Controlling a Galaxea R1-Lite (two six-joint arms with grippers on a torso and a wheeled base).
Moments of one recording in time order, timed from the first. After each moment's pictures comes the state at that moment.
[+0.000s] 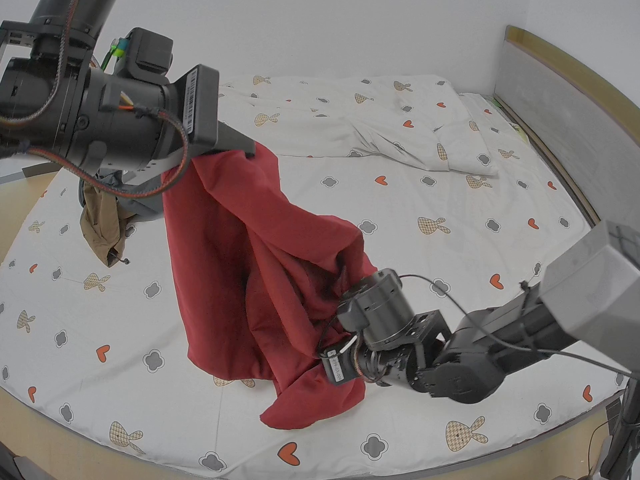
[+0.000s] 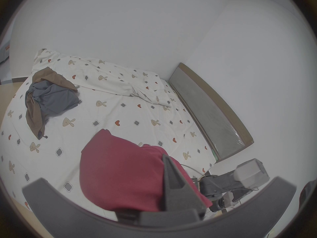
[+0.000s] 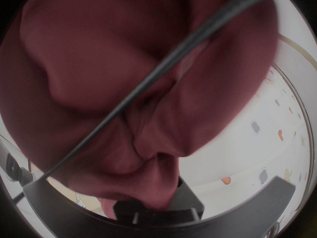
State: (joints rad) left arm -0.63 1.60 -1.74 0.61 -0.07 -0.40; right arm 0.85 2.12 -1.10 -0.28 -0.26 0.29
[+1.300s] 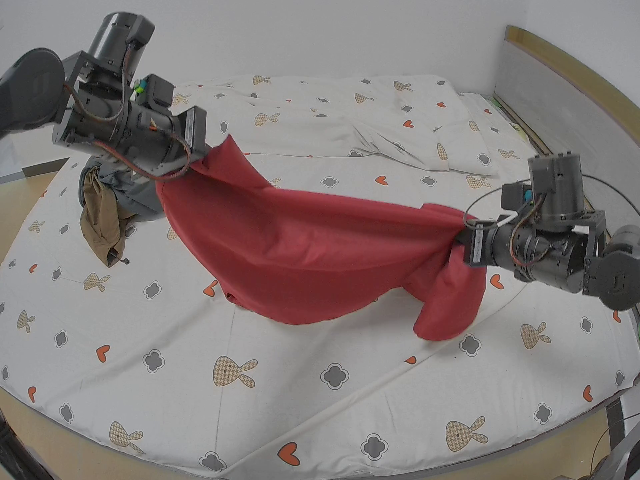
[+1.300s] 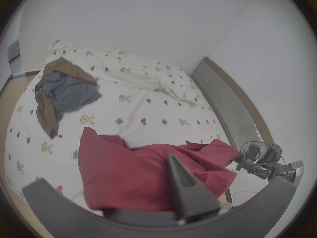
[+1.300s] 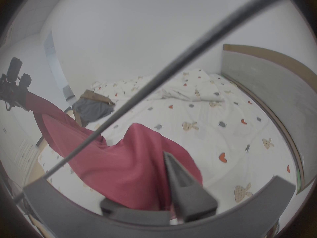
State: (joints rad) left arm -0.33 1.85 -1.94 0.69 -0.18 -0.29; right arm 0.49 1.67 -0.97 -0.28 -0.24 0.25
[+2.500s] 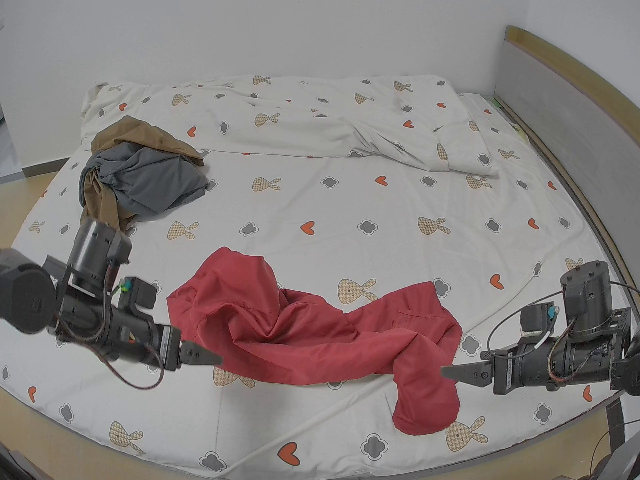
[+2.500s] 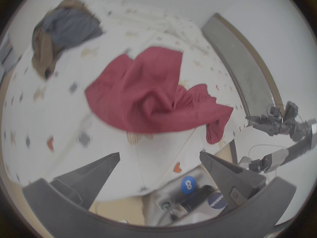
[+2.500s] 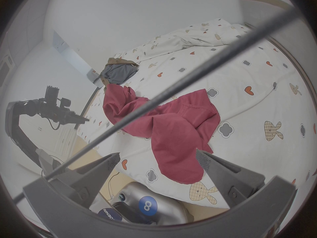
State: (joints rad) left arm -0.28 1.62 -0.84 0.23 -0.28 -0.15; right arm 0.50 1.49 -0.46 -0.34 0.17 0.35
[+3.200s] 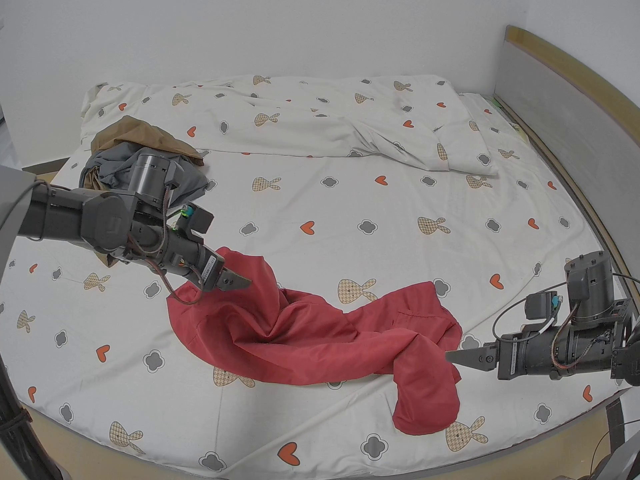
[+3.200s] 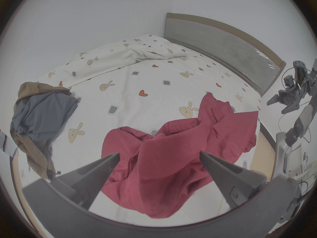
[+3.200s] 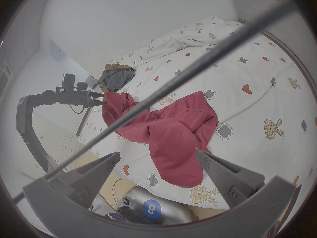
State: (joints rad) left arm -0.24 1.99 -1.37 0.18 -0.26 0.36; right arm 0.43 1.51 -0.48 -0.34 0.22 0.38
